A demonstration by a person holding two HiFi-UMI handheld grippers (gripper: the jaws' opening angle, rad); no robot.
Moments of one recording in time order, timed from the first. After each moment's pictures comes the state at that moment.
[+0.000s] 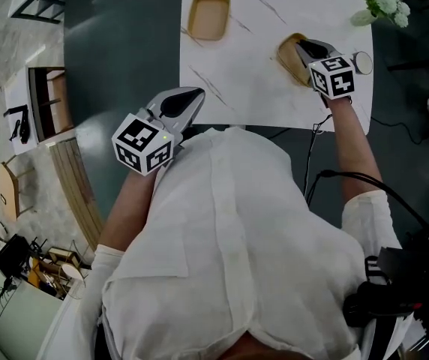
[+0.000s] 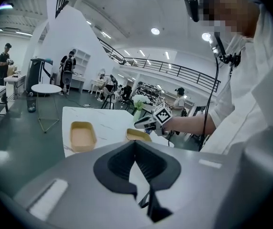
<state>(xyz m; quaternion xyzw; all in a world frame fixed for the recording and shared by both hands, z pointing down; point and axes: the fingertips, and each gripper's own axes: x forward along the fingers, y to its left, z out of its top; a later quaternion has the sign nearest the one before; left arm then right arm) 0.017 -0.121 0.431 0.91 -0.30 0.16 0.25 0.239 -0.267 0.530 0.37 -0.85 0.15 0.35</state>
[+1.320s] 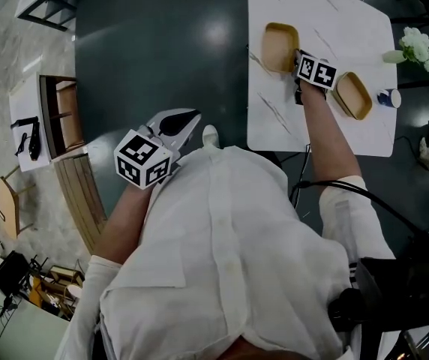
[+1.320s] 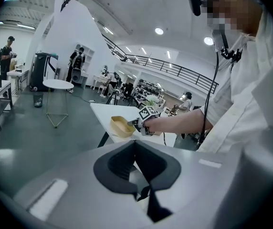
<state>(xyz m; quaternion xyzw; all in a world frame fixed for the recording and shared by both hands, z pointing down) -0.229 -0.145 0.457 0.90 -0.28 0.17 0.28 0.061 -0.358 0.619 0.57 -0.71 0.32 0.24</state>
